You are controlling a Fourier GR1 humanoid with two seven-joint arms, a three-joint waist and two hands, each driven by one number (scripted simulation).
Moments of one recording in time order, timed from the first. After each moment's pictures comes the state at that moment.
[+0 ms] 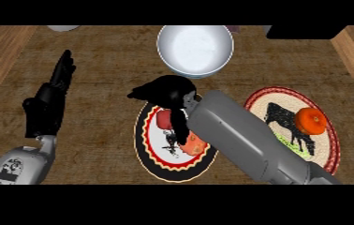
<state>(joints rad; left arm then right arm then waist) -0.21 0.43 -0.18 -1.57 0.05 0.34 0.13 -0.95 -0.07 0.67 -1.06 0.44 0.57 0.13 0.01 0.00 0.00</state>
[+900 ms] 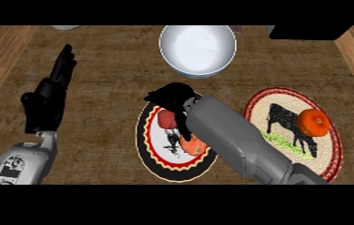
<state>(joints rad) -0.24 0.37 -0.12 -1.59 -0.01 0.28 0.17 -0.96 0.00 0.74 -0.75 0.58 0.45 0.07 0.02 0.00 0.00</state>
